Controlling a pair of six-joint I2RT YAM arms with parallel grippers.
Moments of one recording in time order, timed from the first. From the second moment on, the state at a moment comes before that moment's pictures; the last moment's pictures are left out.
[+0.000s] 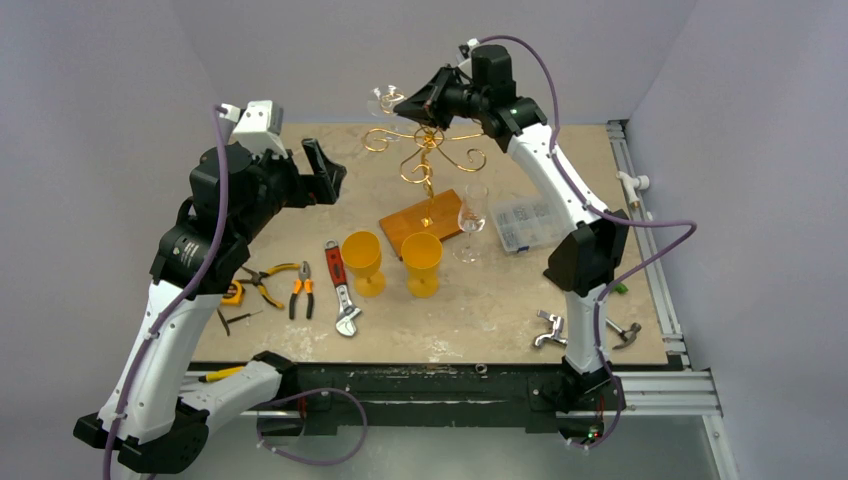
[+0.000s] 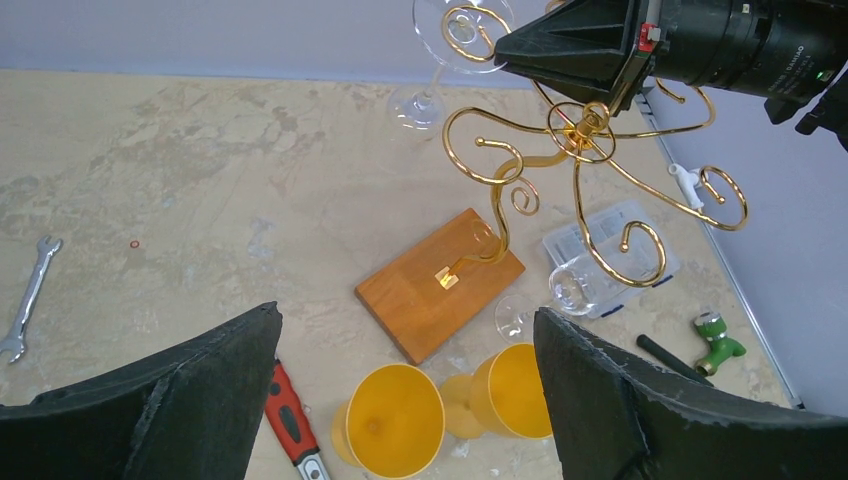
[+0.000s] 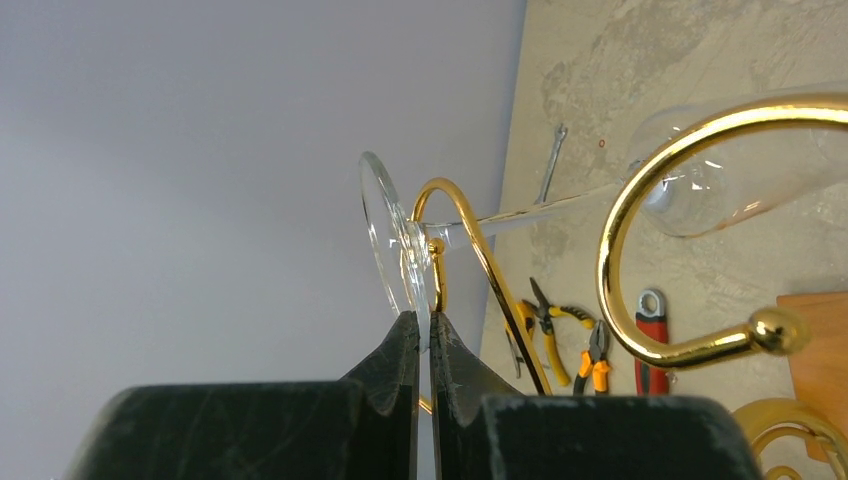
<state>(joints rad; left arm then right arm) -0.40 1.00 1.47 -0.72 -0.09 -0.33 0.46 2.08 2.25 -0.46 -0.53 1.13</state>
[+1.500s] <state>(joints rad) -0.40 1.00 1.47 -0.70 -0.06 -0.34 0.46 2.01 2.20 -0.48 -0.54 1.17</state>
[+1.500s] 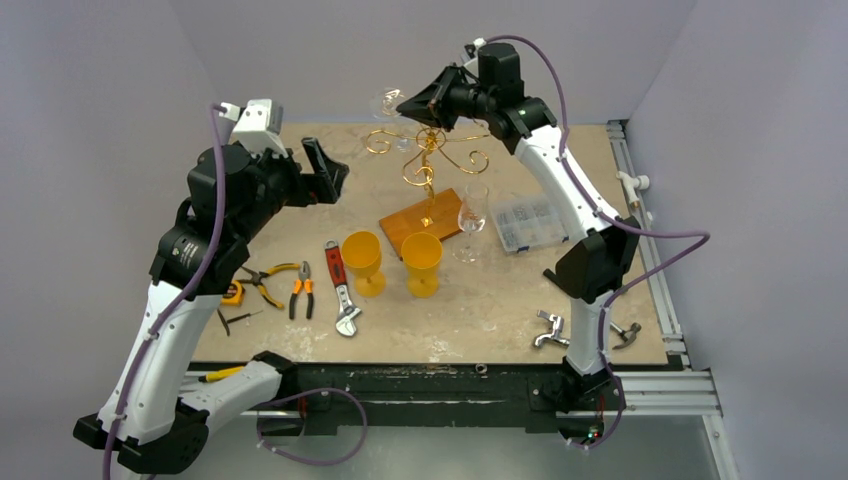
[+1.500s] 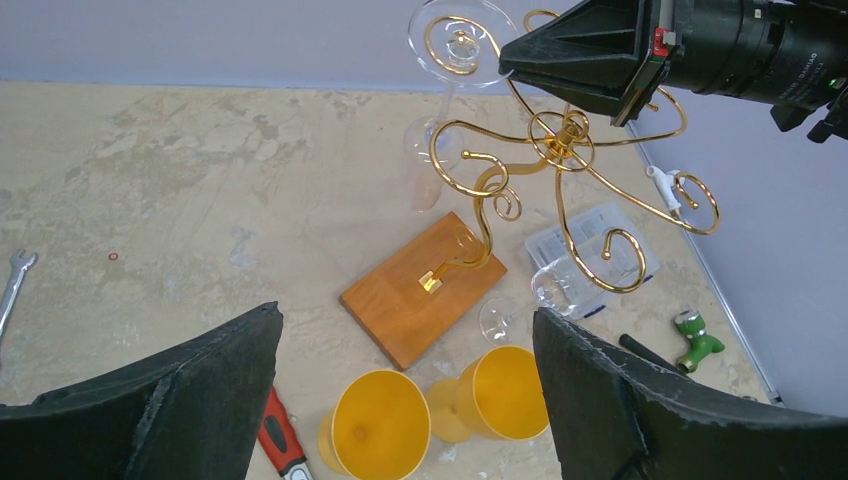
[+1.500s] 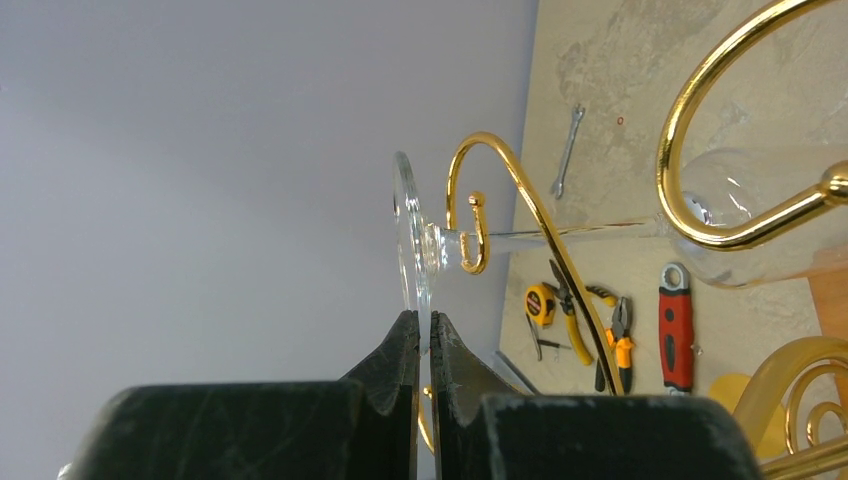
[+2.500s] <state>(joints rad) -0.40 0.99 1.46 -0.70 -0.06 -0.36 0.46 2.01 2.25 -0.47 -0.54 1.23</state>
